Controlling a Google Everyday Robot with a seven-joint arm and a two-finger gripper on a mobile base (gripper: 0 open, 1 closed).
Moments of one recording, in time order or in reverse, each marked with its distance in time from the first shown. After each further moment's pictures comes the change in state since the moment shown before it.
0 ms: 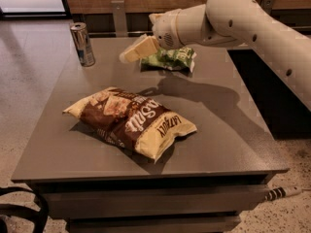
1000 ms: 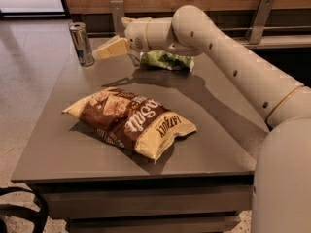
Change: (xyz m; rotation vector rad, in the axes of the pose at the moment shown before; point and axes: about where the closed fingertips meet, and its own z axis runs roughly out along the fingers) arm -0.019 -0.002 0.102 -0.085 -0.184 0.054
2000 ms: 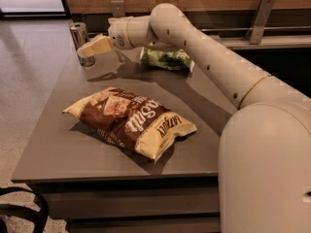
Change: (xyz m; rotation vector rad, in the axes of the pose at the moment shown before) arm 0.004 -0.011 0.057 0.007 0.039 0.015
